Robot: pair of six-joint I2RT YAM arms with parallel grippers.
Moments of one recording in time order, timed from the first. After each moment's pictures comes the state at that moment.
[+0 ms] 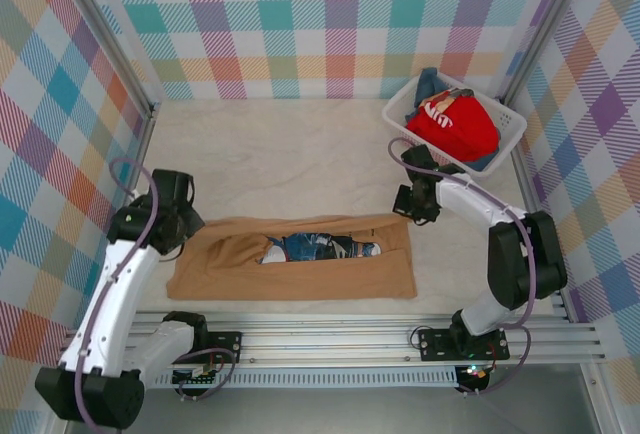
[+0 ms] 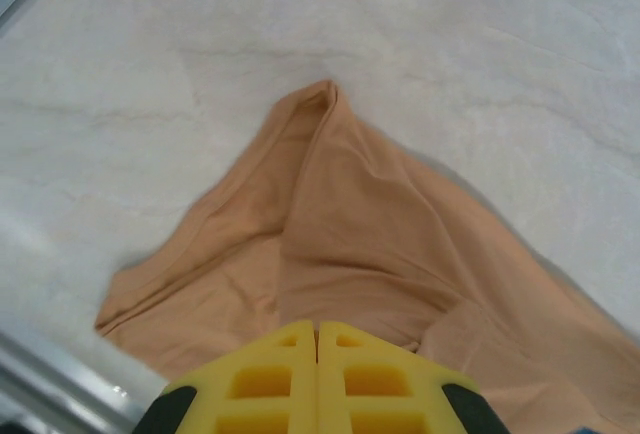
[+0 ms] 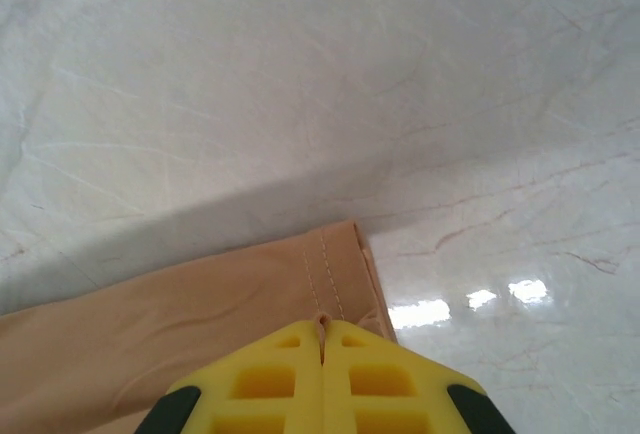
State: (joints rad) left arm -0.13 0.92 1.01 -1.19 -0.29 -0.77; right arm 0.33 1.57 1.04 -0.76 0.02 0.62
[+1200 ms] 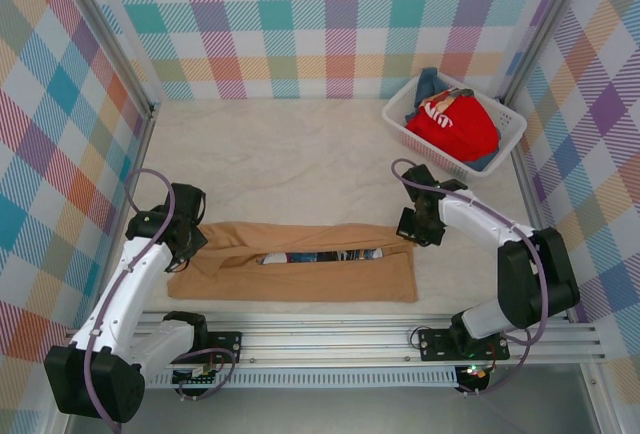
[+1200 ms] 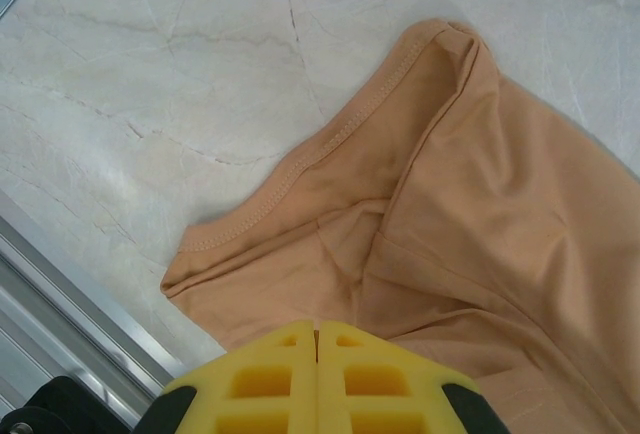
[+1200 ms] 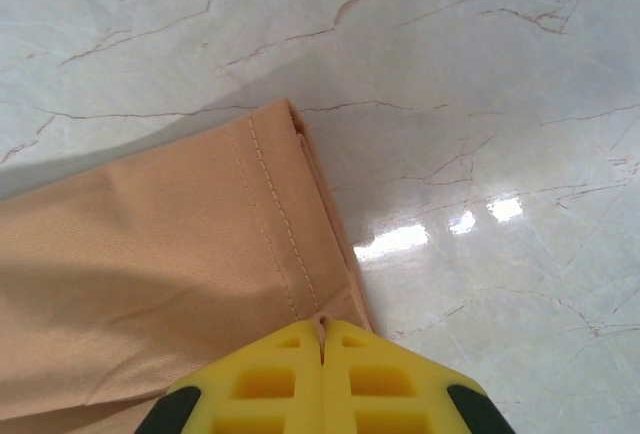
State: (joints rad) left arm -0.13 0.99 0.86 -1.18 -0.36 -0.83; right arm 0.38 1.47 0.91 -0.87 0.00 0.71
